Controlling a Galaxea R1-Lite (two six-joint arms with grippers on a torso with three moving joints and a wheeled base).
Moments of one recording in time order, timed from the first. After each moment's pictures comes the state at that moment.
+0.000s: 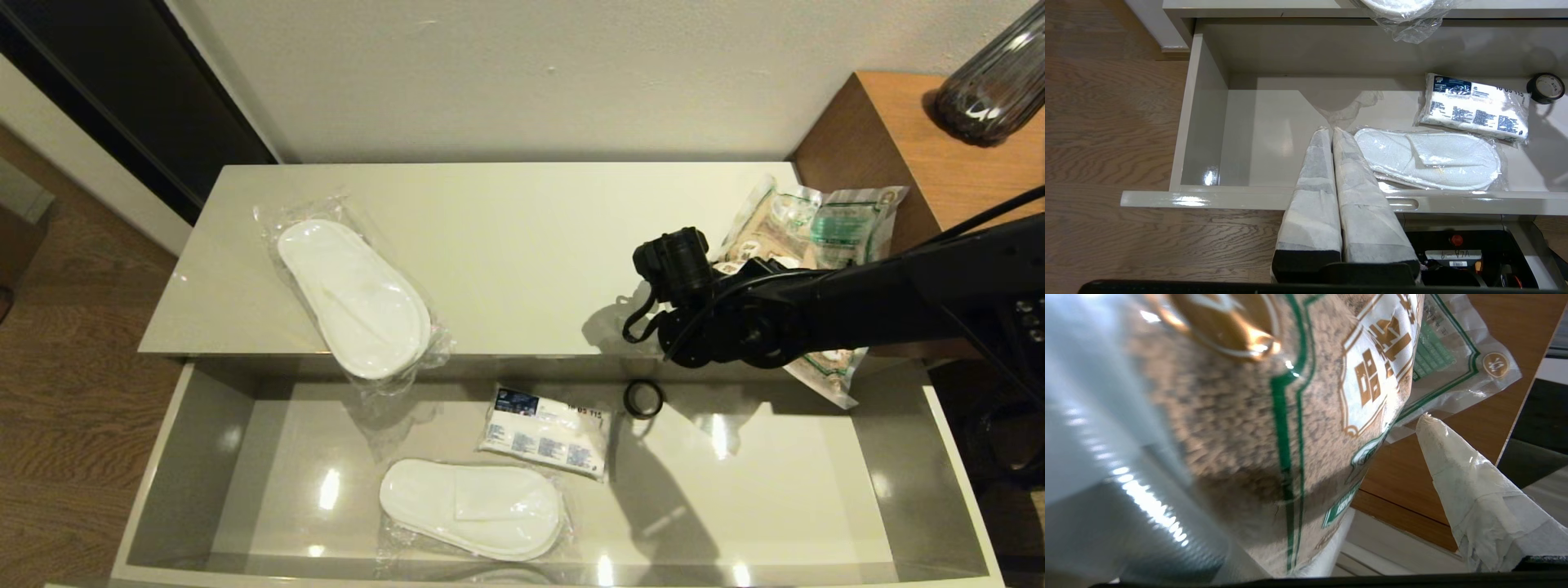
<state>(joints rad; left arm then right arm) 0.00 0.00 0.00 -0.01 -0.03 0.02 0.47 2.17 -1.46 -0.04 -1.29 -0.56</state>
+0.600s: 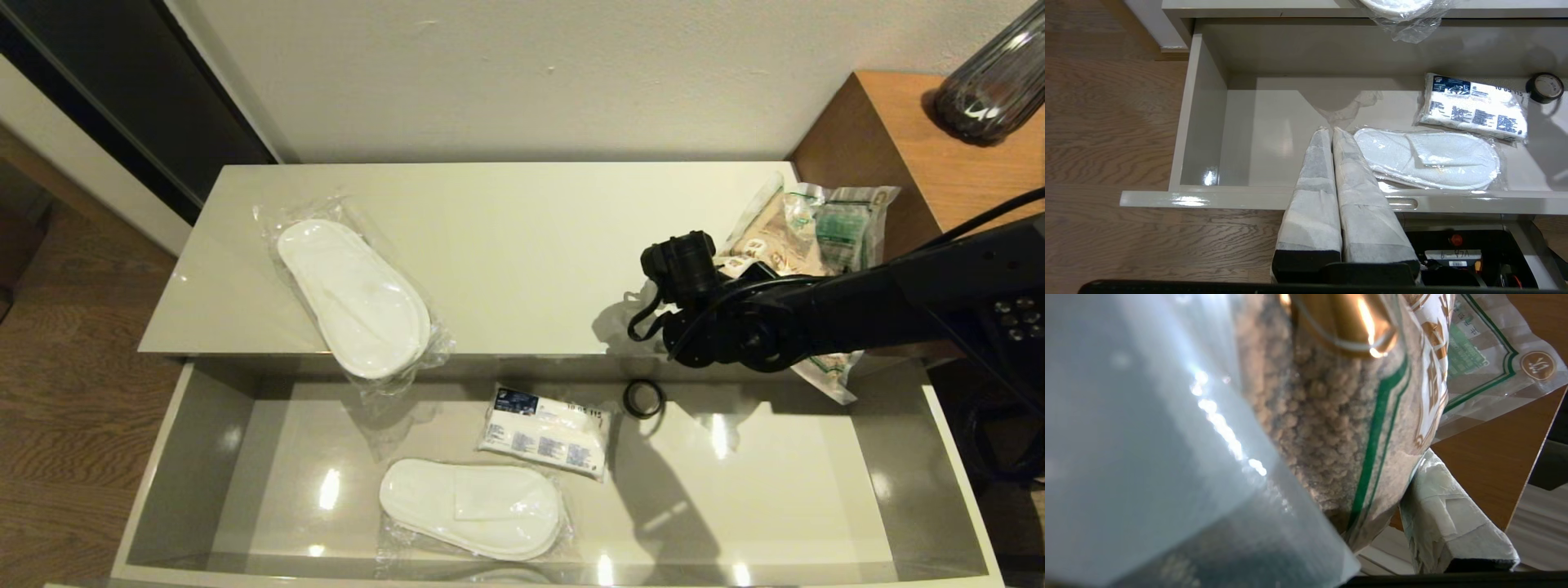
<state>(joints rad) 0.00 0.00 0.00 -0.01 -0.03 0.02 0.45 2.18 -1.44 -0.12 -1.24 -0.55</state>
